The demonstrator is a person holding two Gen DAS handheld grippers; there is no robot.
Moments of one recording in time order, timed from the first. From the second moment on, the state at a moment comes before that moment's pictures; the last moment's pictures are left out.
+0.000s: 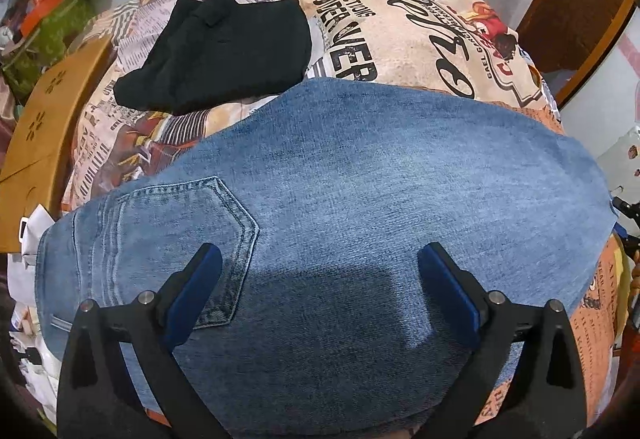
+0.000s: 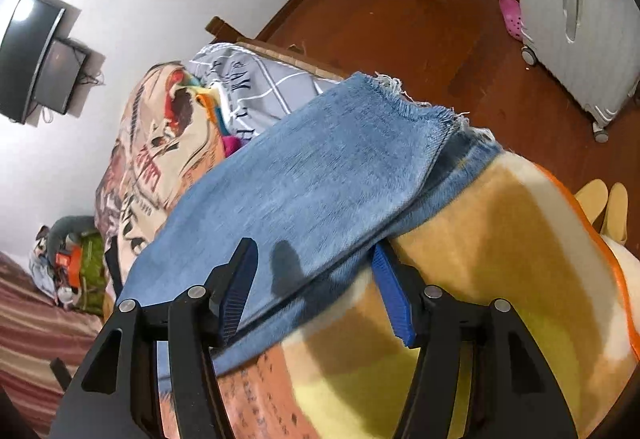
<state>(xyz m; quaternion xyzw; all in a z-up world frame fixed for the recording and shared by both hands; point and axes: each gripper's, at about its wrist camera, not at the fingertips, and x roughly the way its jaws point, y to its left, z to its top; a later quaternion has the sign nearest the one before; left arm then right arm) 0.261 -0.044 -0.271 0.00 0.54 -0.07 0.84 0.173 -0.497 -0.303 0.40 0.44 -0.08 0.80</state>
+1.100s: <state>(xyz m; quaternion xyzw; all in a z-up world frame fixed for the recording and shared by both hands) 0.213 -0.009 -0.179 0.01 0.42 -0.07 0.91 0.211 -0.340 -0.086 0.18 0.27 0.07 0.94</state>
